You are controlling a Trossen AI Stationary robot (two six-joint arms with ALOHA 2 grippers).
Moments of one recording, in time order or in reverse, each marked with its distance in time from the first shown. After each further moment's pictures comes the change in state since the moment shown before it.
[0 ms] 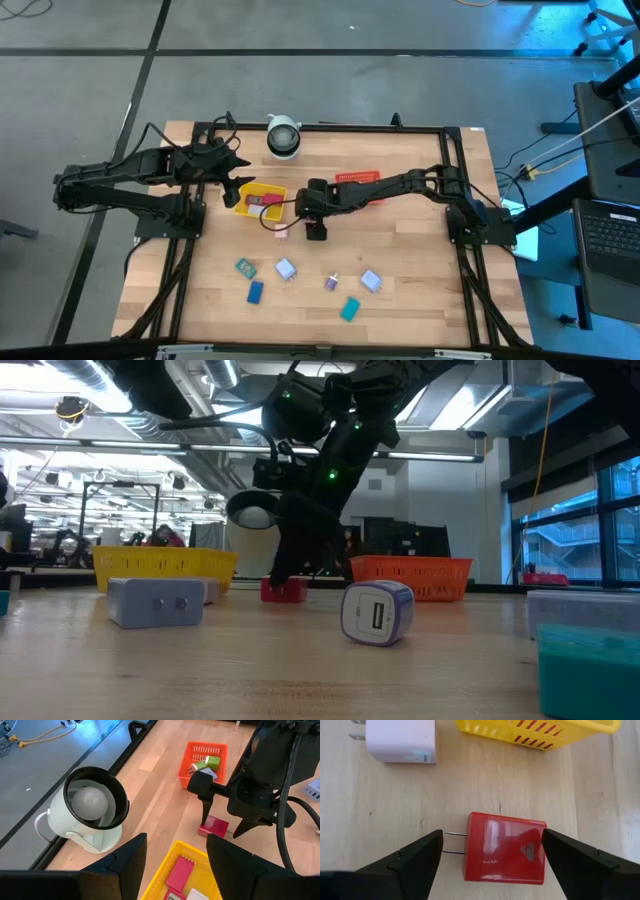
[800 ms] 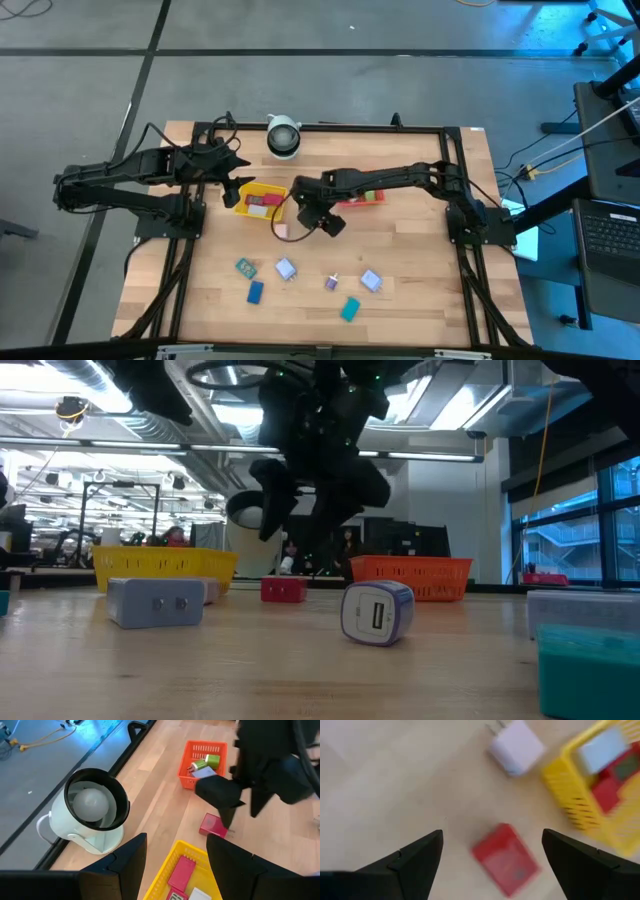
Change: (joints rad) left arm 0.000 0.000 0.000 -0.002 0.000 0.028; right arm -0.030 -0.005 0.193 -0.283 -0.290 -0.795
